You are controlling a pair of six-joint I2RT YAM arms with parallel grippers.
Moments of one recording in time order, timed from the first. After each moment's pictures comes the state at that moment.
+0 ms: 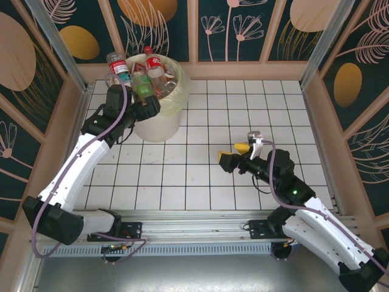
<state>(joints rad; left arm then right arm) -0.37 1.30 1.33 -0.63 -0.07 -0.60 0.66 0.58 0.53 -0.13 -0.20 0.49</state>
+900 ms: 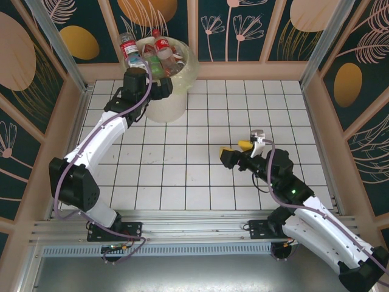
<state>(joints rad) -0.36 1.60 1.47 -0.28 -0.09 -0.39 0.66 0.59 0.51 -0.10 -0.06 0.47</state>
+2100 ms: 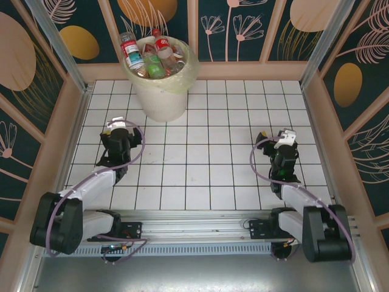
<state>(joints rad) -0.24 1.23 0.48 0.34 -0.47 -0.17 0.06 1.12 0.20 0.70 0.16 0.20</state>
